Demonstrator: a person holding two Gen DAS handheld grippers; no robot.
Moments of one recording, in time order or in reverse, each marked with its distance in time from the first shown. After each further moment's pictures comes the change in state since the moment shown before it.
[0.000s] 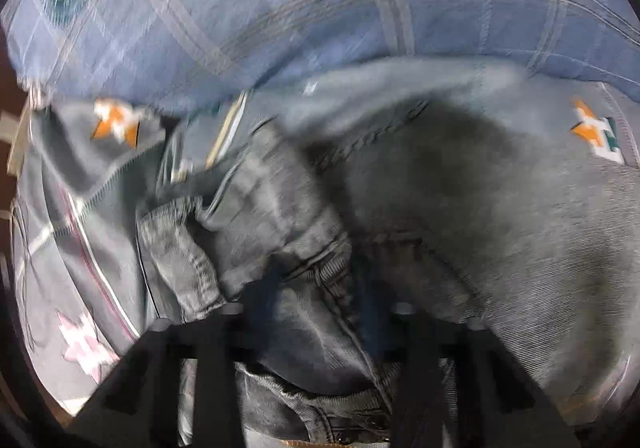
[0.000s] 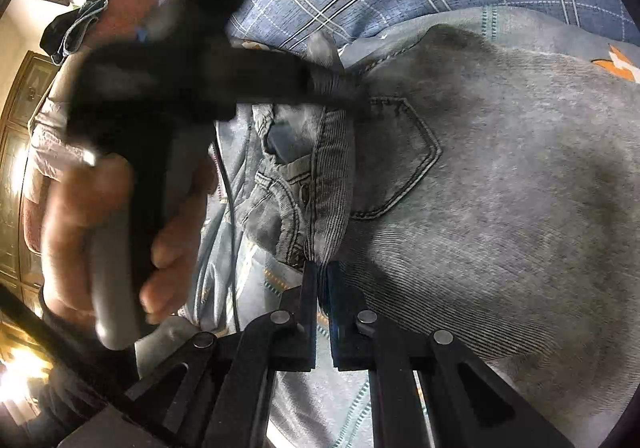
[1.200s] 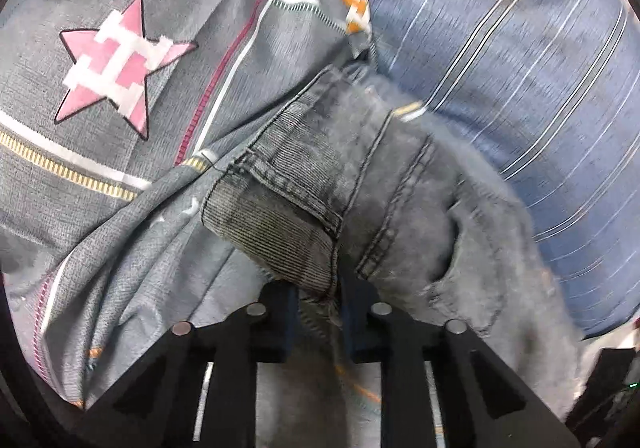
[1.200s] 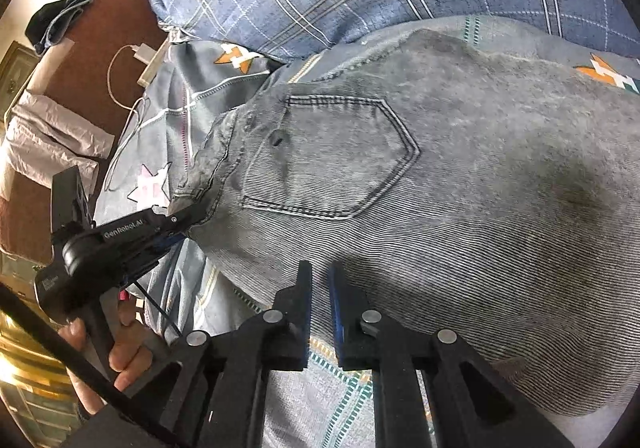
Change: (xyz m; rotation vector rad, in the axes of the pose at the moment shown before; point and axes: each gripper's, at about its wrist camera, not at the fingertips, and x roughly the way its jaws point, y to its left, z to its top) left arm 0.008 0.154 -0.177 -0.773 -0.180 -0.304; right arm 0.011 0.003 -0.009 -0.007 -0.040 -0.118
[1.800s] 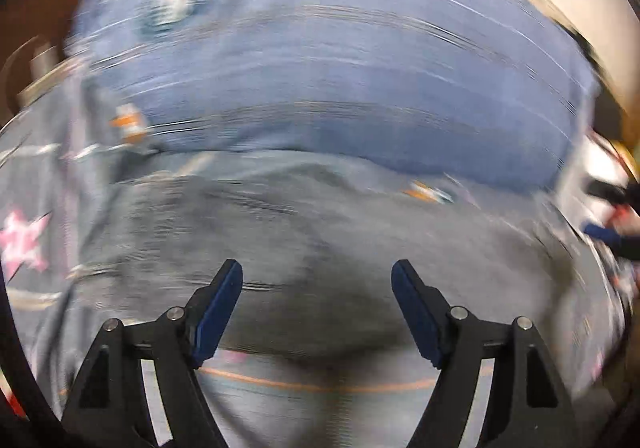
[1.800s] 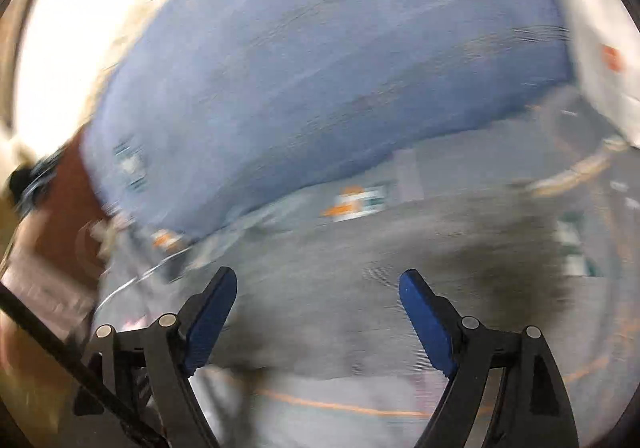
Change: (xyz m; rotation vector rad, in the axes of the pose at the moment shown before) left arm -0.078 -0.169 -0.111 0.683 -0.222 -0.264; right arm -0.261 -0.104 -0.039 0.328 -0.475 -0.273
